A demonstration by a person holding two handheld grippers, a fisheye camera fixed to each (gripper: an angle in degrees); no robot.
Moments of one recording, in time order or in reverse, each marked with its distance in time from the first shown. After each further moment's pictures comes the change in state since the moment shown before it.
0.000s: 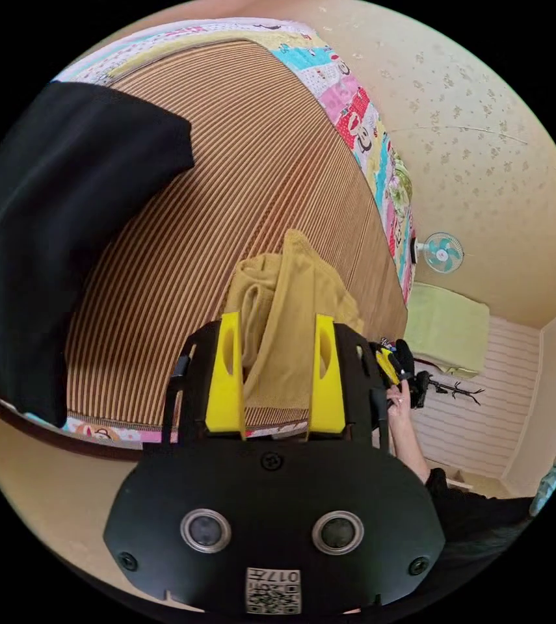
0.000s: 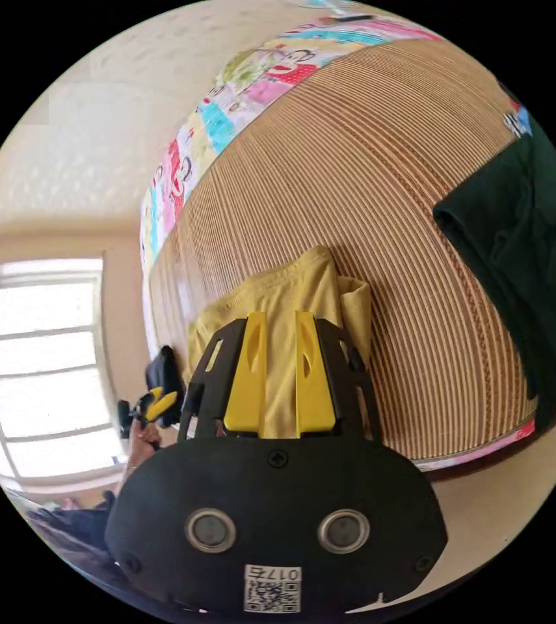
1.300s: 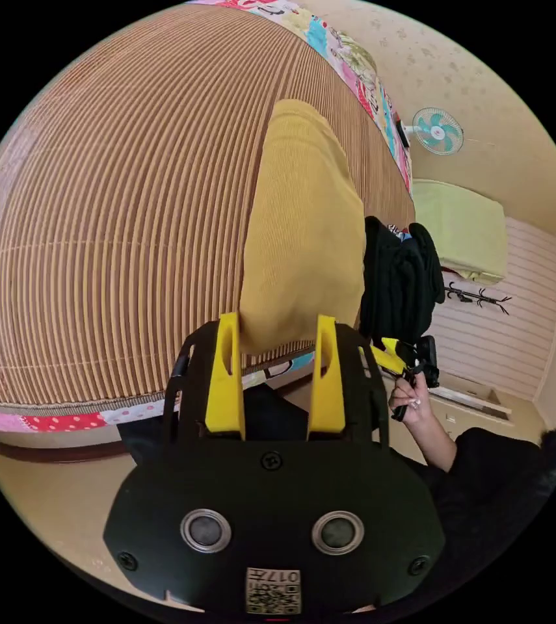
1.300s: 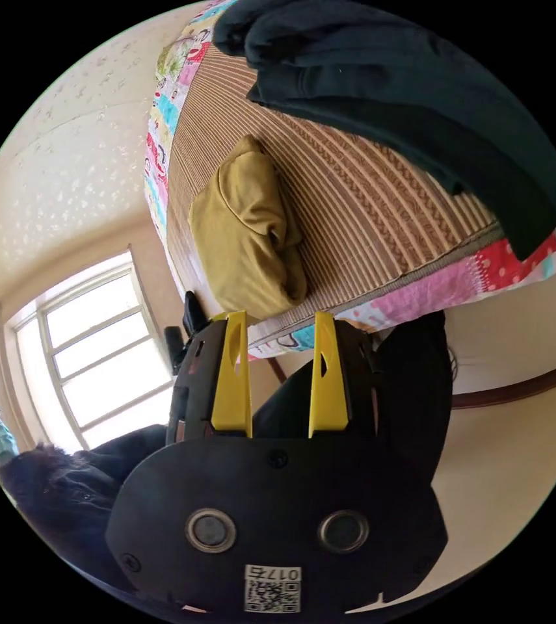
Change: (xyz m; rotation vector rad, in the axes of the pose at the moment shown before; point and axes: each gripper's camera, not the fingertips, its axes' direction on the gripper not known) left arm 0.174 0.108 0.224 -0.307 0.007 0.260; right arm 0.258 0.059 -0.078 -0.251 -0.462 0.321
